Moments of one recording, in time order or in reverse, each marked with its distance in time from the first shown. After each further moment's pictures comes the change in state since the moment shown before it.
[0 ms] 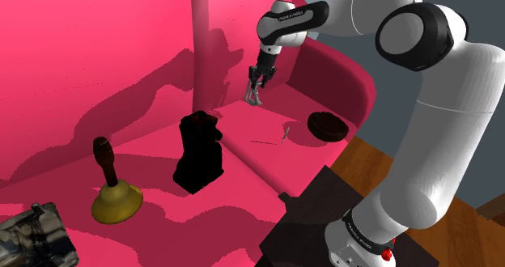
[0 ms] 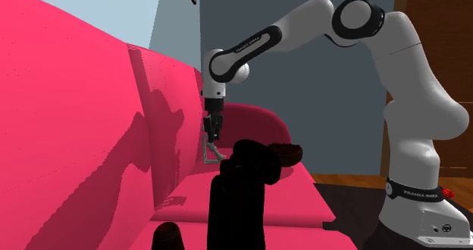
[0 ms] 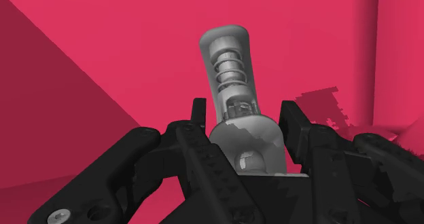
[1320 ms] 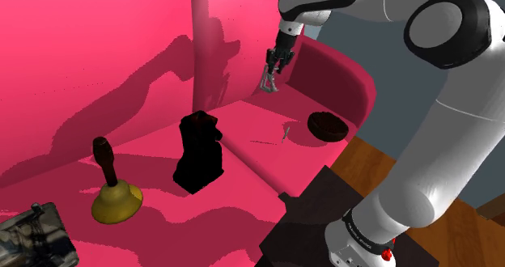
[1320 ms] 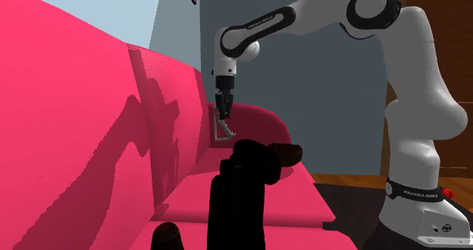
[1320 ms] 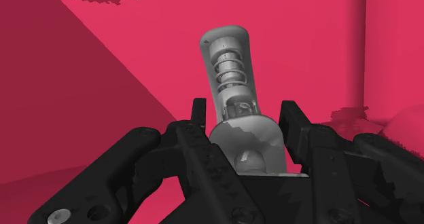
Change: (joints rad) arm -0.038 -0.148 -0.032 0.015 -0.017 -0.163 -0.057
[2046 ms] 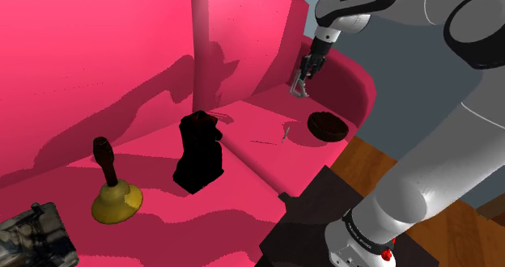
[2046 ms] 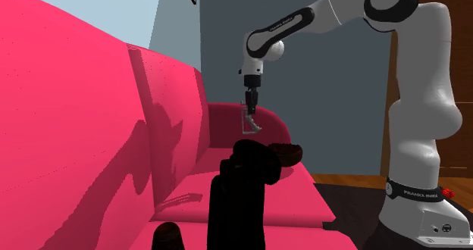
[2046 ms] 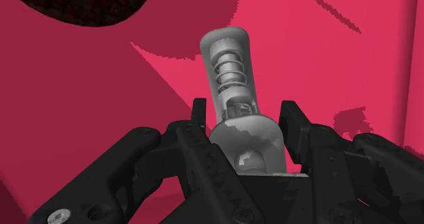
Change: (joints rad) arm -0.113 -0.184 -0.098 -0.210 -0.026 0.024 -0.206
